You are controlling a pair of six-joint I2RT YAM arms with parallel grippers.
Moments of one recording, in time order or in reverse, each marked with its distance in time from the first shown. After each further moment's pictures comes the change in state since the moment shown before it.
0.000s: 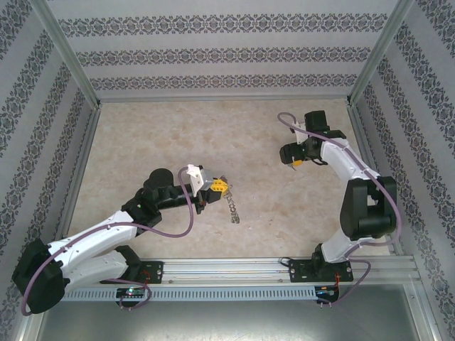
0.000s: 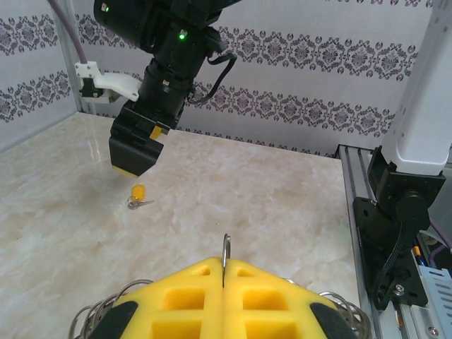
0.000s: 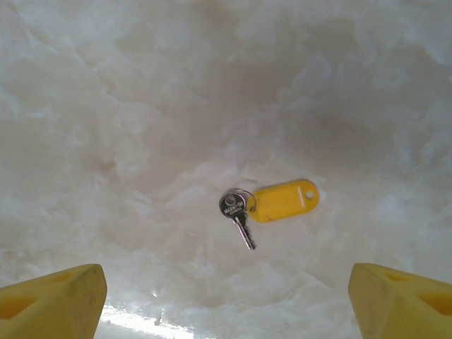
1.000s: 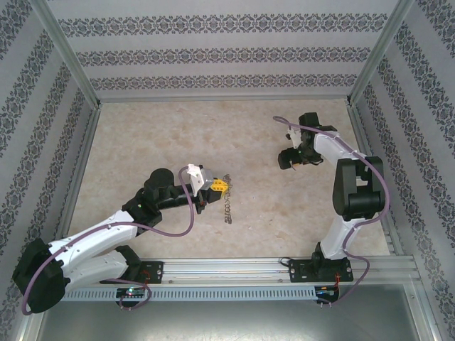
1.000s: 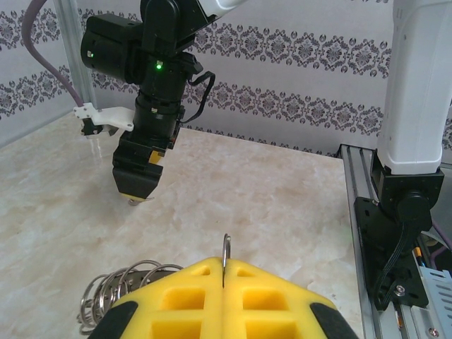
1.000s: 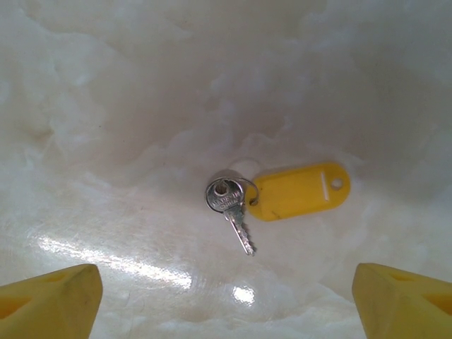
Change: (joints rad) left arm 0.000 0.006 0.000 -0.001 -0.008 -0.007; right arm -0.006 0.188 0.080 -0.077 0.008 -0.039
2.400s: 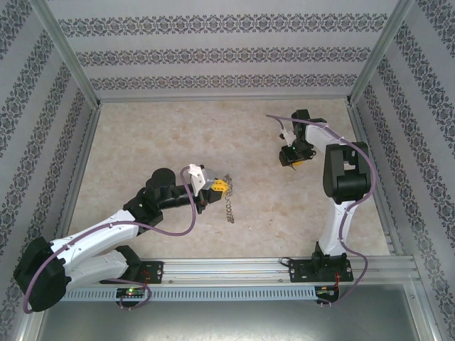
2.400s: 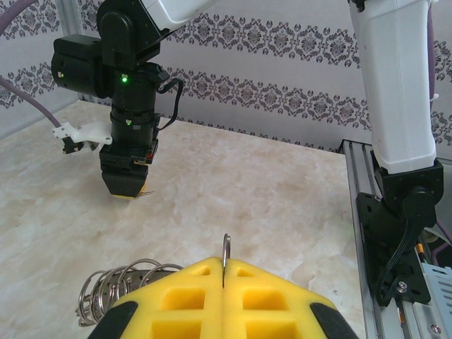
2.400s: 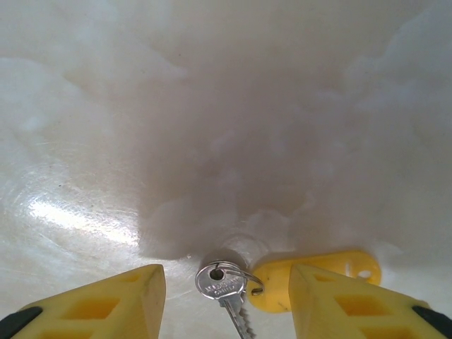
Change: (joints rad) left arm 0.001 0.016 0.000 -0.003 -0.004 0.001; right arm 0.016 0.216 0.188 -0.086 0.011 -0.055
